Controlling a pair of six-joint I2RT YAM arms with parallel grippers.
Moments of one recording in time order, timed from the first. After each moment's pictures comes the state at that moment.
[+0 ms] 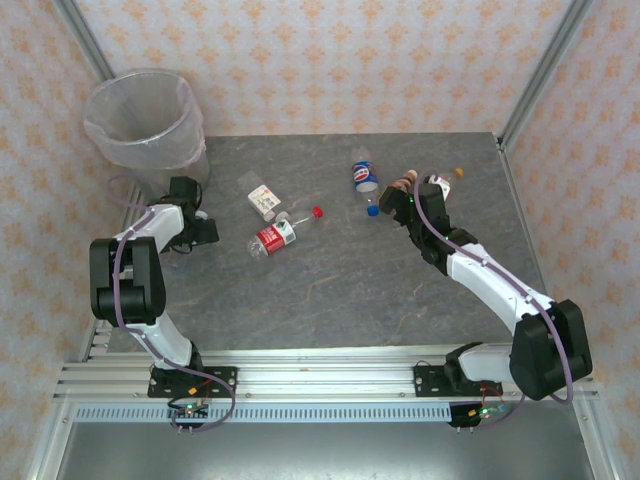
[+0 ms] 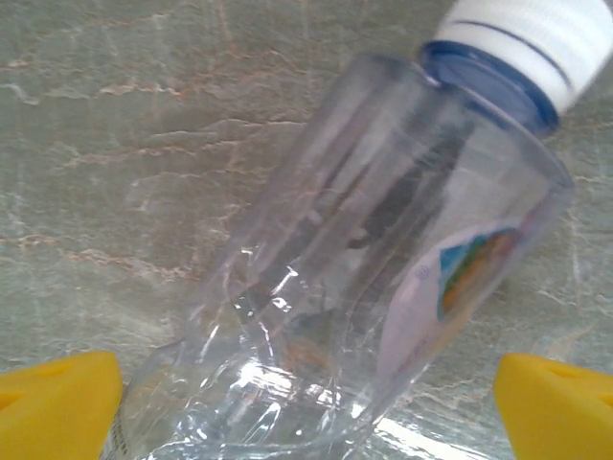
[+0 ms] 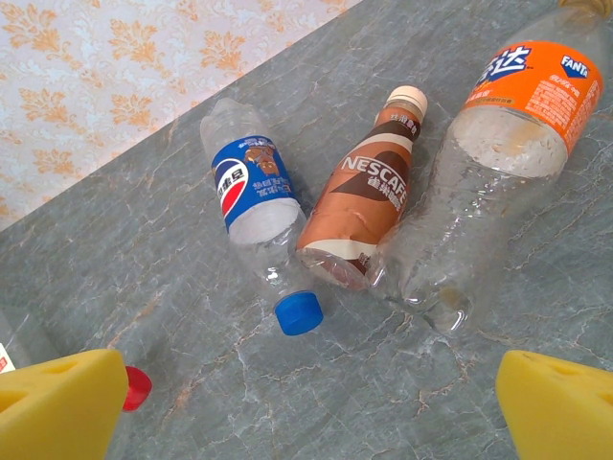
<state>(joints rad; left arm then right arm) 0.13 1.70 1.07 -0.64 -0.21 -0.24 0.38 1.28 0.85 -0.15 0.25 0.71</state>
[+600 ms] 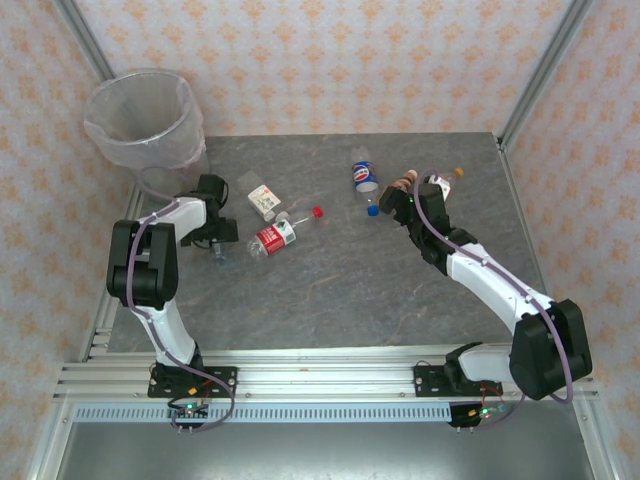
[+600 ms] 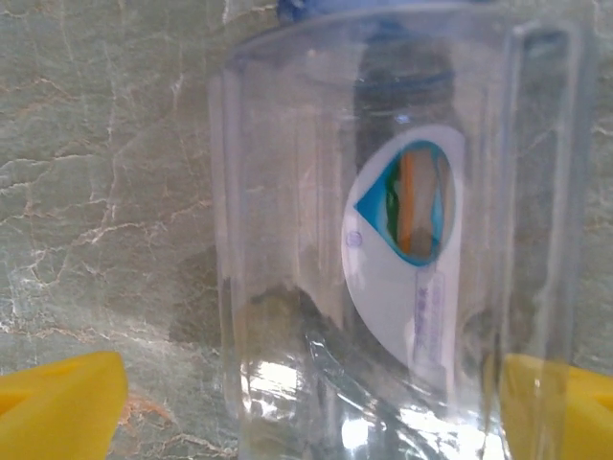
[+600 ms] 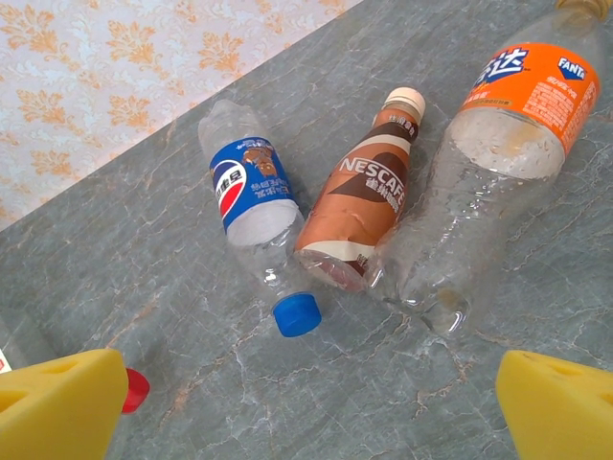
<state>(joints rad) 0.00 1.84 1.16 -0.64 -0.24 -0.26 0.38 1.28 0.85 -0.15 0.25 0.71</state>
